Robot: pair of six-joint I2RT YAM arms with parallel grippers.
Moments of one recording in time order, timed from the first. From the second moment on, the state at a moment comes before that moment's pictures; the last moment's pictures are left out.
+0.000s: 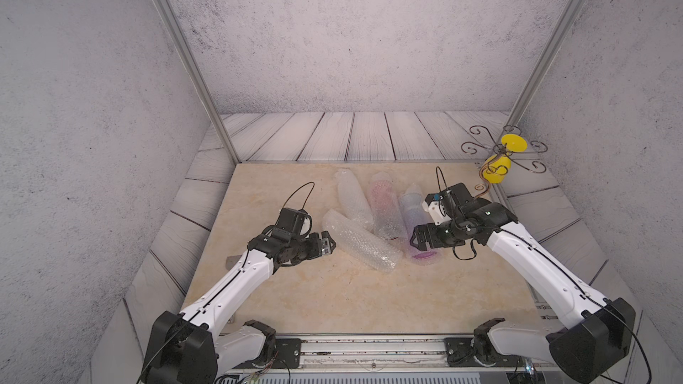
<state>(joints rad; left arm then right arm) -0.41 1.15 0.78 -0.60 0.29 -0.62 0.43 1.25 1.16 -1.07 -0.23 0.23</state>
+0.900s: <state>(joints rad) -0.43 1.15 0.81 -0.78 0.43 -0.74 0.66 1.28 0.98 -0.89 -0.39 0.32</state>
